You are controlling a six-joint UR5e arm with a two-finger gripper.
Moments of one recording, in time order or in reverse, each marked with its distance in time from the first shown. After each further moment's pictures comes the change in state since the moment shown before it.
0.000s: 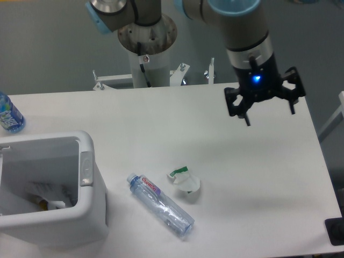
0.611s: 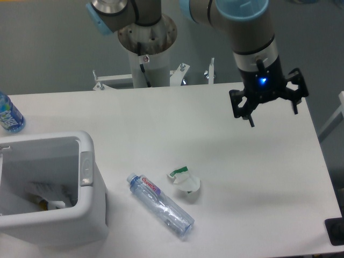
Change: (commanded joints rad) arm -0.024 -0.027 -0.074 0.078 -0.041 -0.220
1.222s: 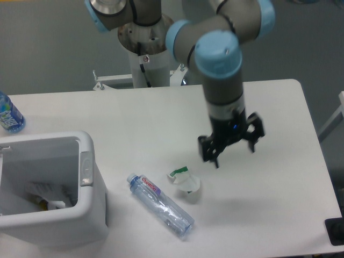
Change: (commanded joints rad) arm -0.130 -0.183 -0.009 0.006 -0.087 -0.353
